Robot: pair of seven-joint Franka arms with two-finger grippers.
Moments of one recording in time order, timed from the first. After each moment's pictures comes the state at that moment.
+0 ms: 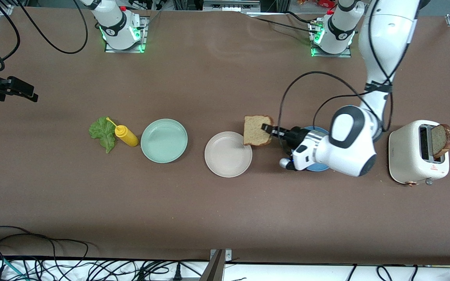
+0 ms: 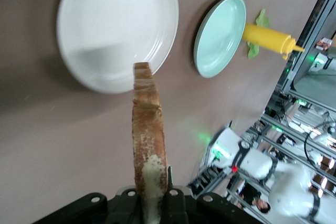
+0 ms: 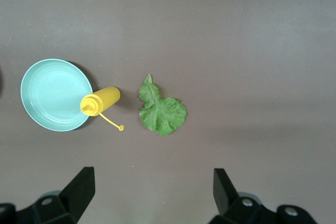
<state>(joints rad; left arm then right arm) -0.33 0.70 0.01 -1.39 -0.92 1.65 0.07 -0.02 0.04 -0.05 -1.62 0.02 1.59 -0.06</state>
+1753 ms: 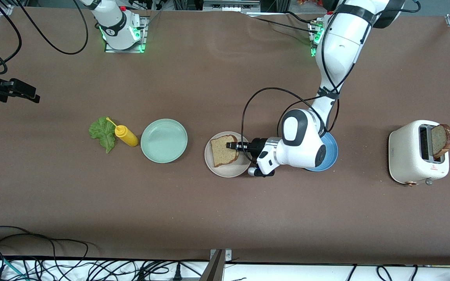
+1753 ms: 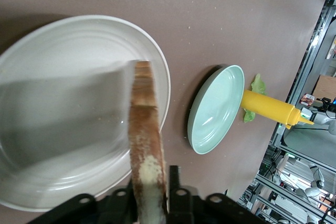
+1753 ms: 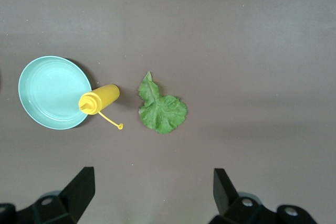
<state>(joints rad) -0.46 0.85 0.02 -1.38 -1.10 2.02 0.14 -0.02 0.05 -0.05 -1.62 0.02 1.59 -0.06</state>
